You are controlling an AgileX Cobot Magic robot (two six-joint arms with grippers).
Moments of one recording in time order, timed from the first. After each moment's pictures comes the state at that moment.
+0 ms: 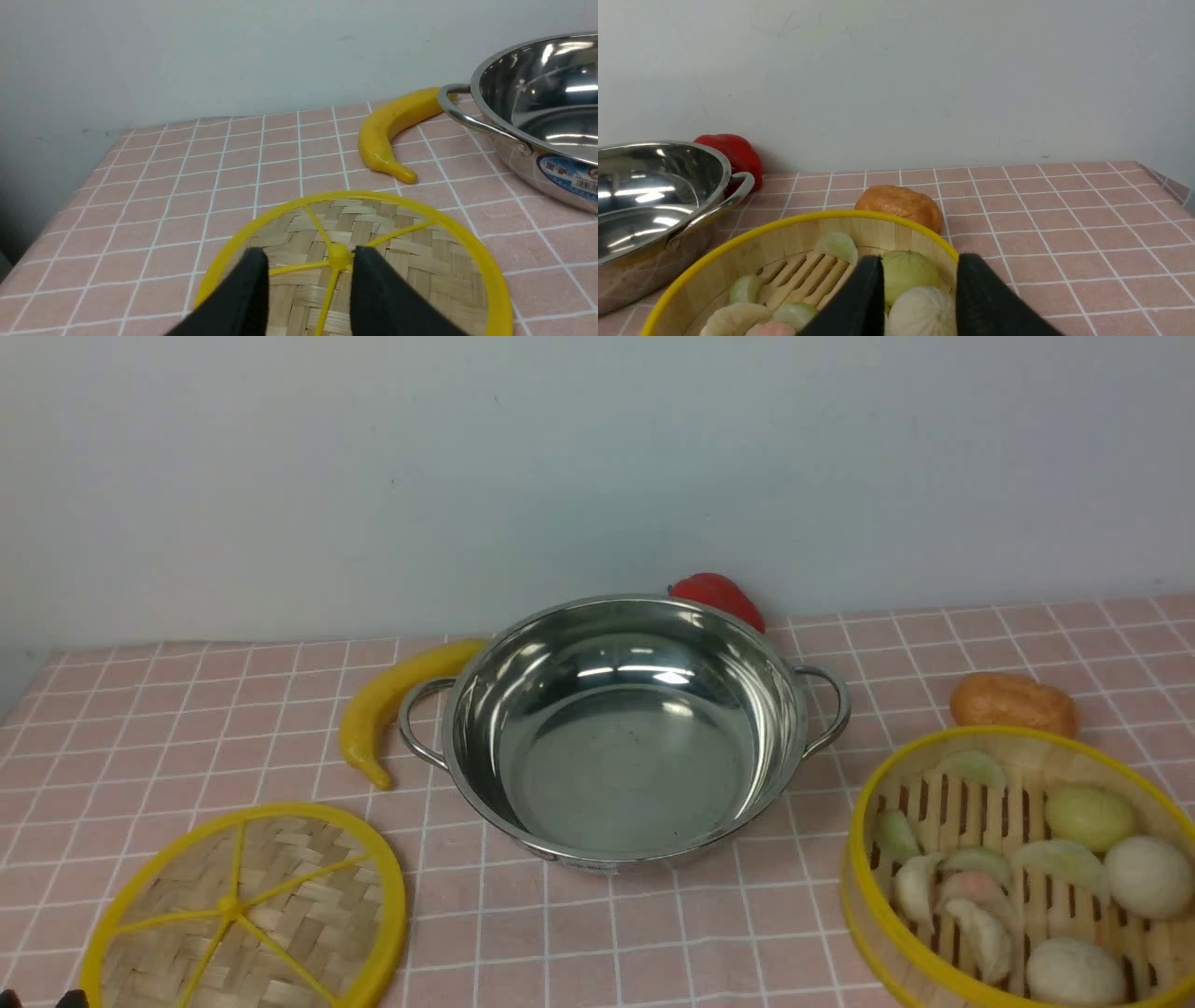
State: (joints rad) right arm -0.02 0.00 0.01 0.08 0.26 0.08; left arm 0.06 0.04 0.01 0.00 0.26 0.12
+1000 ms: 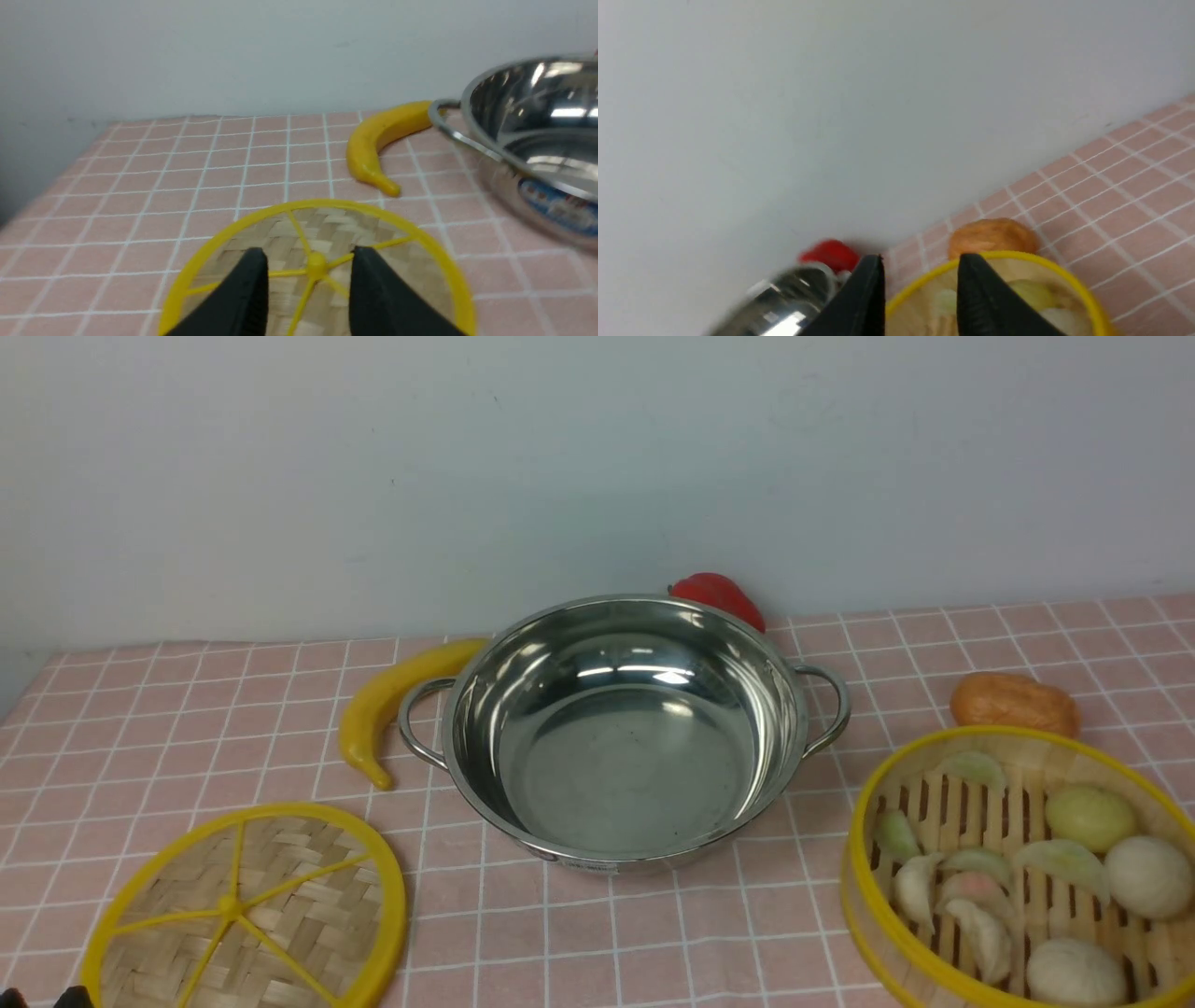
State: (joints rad) right arm -0.02 0.00 0.01 0.45 0.15 0.38; left arm 0.06 0.04 0.01 -0.11 0.23 0.05
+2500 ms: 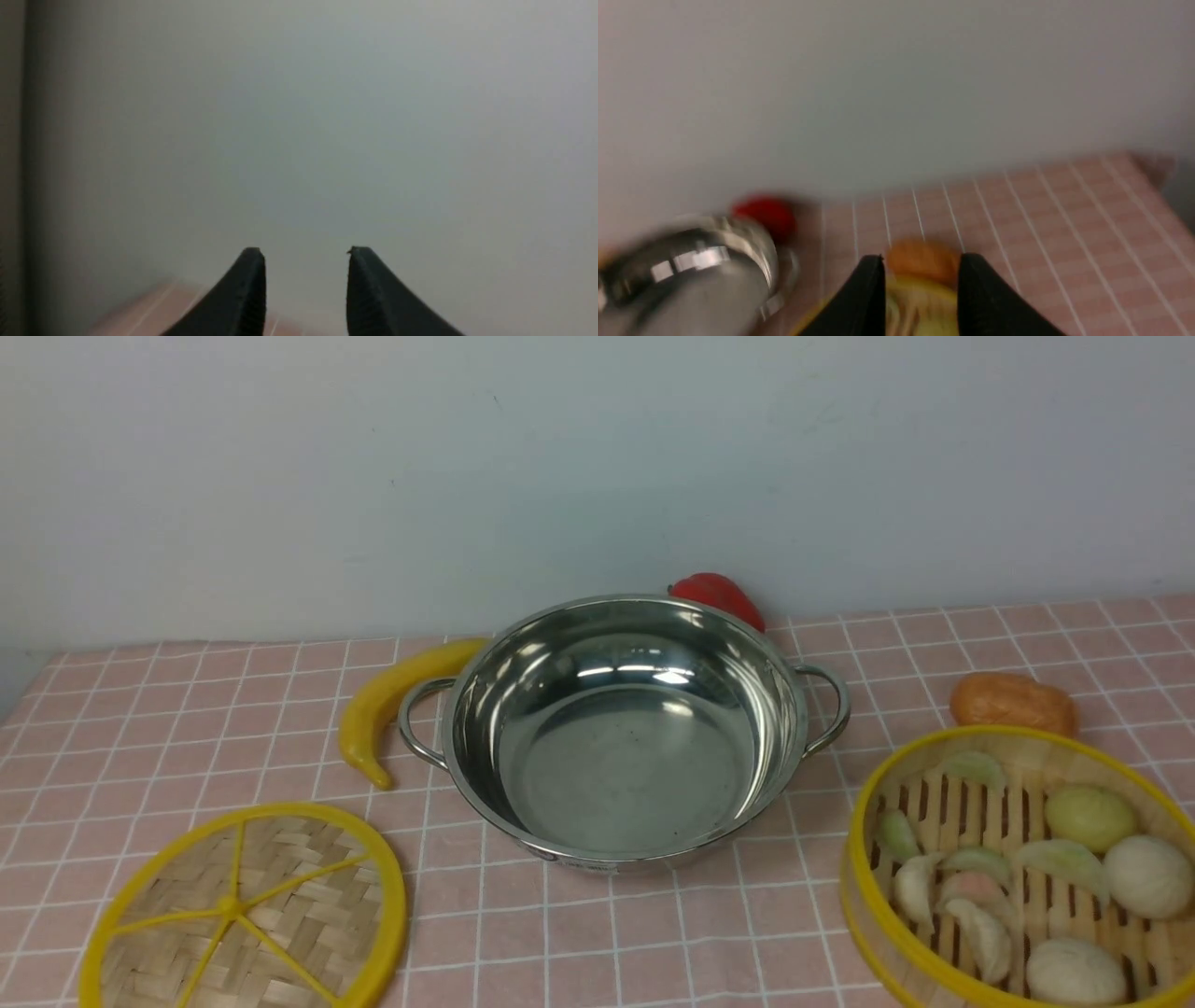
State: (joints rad) right arm -0.02 0.82 -1.06 0.04 1.06 0.25; left arm 0.06 0.39 -0.87 0.37 0.73 -0.59
